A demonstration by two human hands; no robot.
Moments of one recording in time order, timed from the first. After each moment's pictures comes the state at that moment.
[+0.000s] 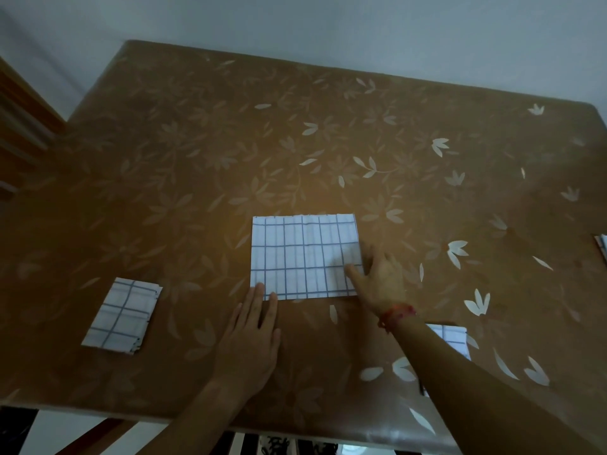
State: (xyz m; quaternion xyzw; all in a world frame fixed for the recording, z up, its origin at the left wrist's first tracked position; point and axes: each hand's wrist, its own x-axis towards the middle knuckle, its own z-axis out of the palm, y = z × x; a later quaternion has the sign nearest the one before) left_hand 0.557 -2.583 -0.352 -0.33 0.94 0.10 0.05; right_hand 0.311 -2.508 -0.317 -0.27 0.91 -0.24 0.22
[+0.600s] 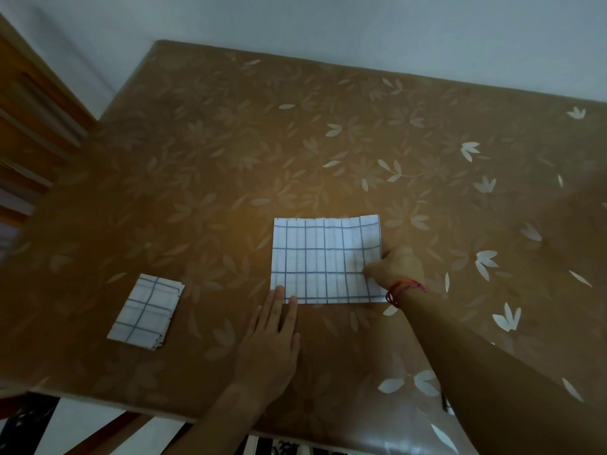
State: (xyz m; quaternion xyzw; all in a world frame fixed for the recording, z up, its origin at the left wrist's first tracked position) left_hand 0.558 -2.582 -0.354 -0.35 0.93 0.11 0.06; right_hand 0.294 -2.552 -0.315 -0.13 0.93 -0.21 0.29
